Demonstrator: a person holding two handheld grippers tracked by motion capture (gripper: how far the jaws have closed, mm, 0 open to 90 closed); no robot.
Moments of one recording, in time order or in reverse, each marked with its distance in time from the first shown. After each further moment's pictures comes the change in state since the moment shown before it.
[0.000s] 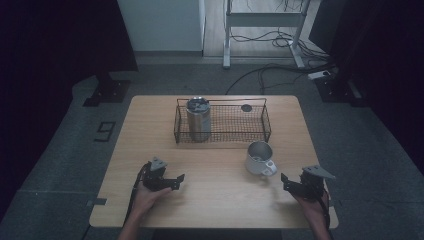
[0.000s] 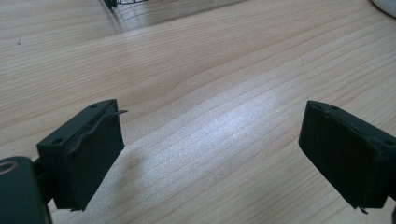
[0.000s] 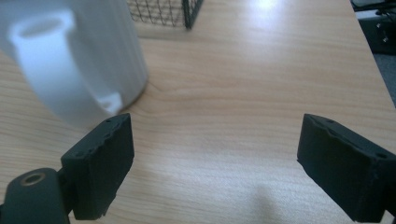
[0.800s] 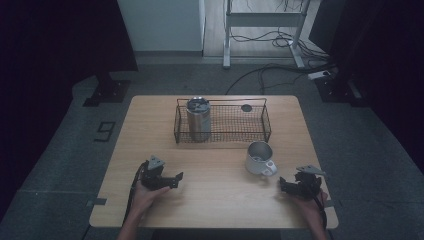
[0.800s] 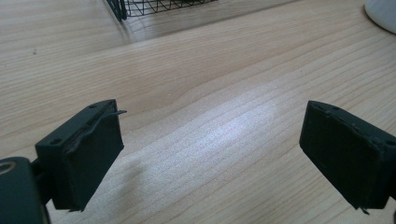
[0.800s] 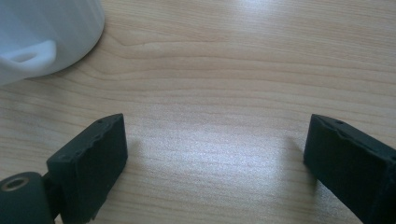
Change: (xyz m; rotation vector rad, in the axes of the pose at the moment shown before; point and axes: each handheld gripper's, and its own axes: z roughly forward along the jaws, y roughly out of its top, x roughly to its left) left arm 0.003 0.003 -0.006 -0.027 0.003 -0.015; right arm -0.010 -0.017 0.035 0.144 -0.058 -0.033
